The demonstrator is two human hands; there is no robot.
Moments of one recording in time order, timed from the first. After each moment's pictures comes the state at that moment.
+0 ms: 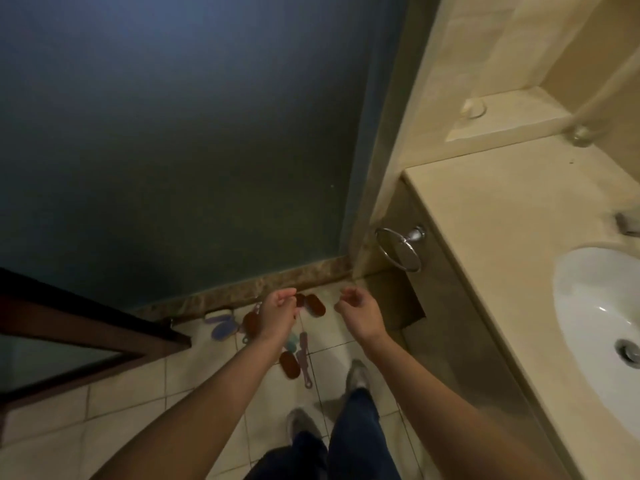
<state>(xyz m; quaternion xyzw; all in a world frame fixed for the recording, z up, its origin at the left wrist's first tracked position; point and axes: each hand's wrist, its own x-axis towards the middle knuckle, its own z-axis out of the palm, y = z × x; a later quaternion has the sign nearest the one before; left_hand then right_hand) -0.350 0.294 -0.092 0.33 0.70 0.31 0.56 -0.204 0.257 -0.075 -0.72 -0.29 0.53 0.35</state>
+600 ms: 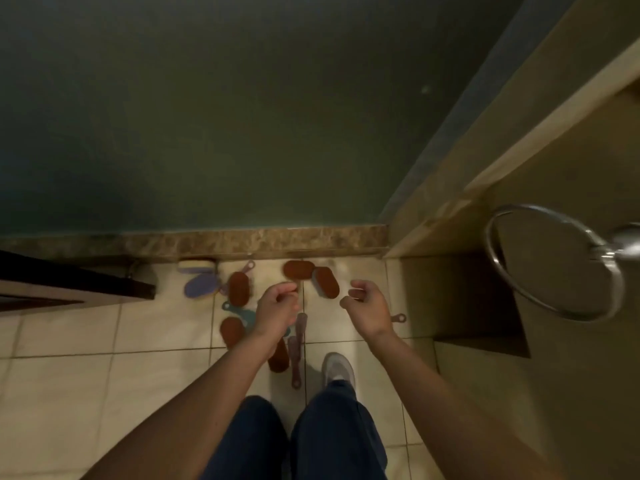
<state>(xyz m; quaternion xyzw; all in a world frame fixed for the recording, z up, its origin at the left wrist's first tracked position) -0.355 0.384 -0.403 0.21 0.72 0.29 0.59 -0.195 0.390 -0.391 -0.74 -0.32 0.54 0.23</state>
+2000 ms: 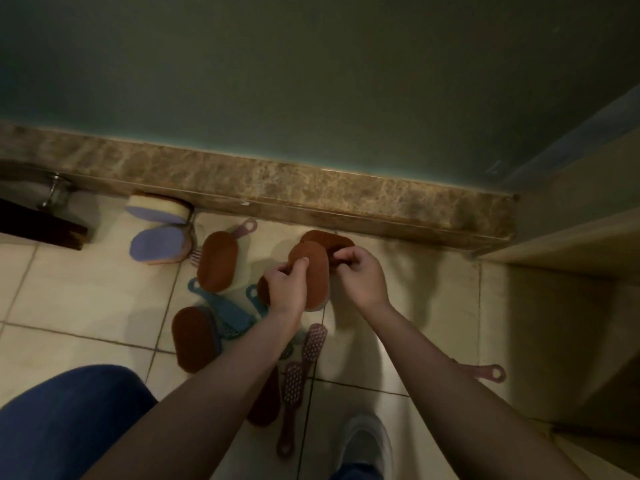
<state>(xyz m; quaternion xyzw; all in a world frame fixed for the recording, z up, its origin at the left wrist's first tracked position) -0.360 0.453 -0.774 0.05 0.80 0.37 0.48 -0.249 0.487 -0.781 -0.66 -0.49 0.53 0.21</state>
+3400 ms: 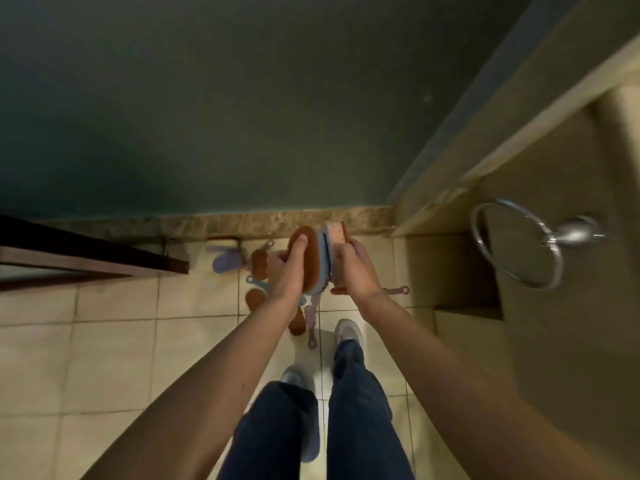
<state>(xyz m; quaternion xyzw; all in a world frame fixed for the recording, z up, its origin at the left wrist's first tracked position) -0.361 0.398 -0.302 0.13 0.77 0.32 0.53 -0.247 0.401 -0.286 -0.68 -0.28 0.63 0.23</state>
